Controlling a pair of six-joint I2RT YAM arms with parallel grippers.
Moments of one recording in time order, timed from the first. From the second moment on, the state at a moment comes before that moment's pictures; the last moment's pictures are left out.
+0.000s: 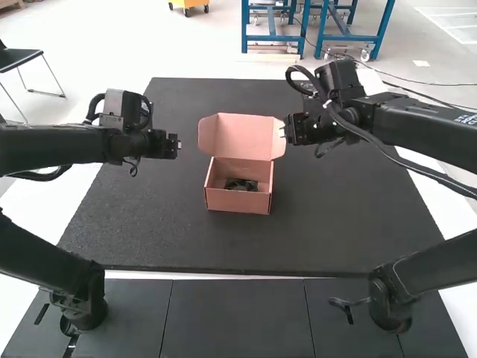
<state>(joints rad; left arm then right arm) -0.19 1.32 0.74 -0.04 -0.04 -0.08 0.45 1.27 0.96 -0.37 -0.03 0.09</state>
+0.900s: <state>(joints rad) -0.19 1.60 0.87 0.13 0.02 -0.06 0.42 1.31 0.92 -0.29 -0.11 0.08</state>
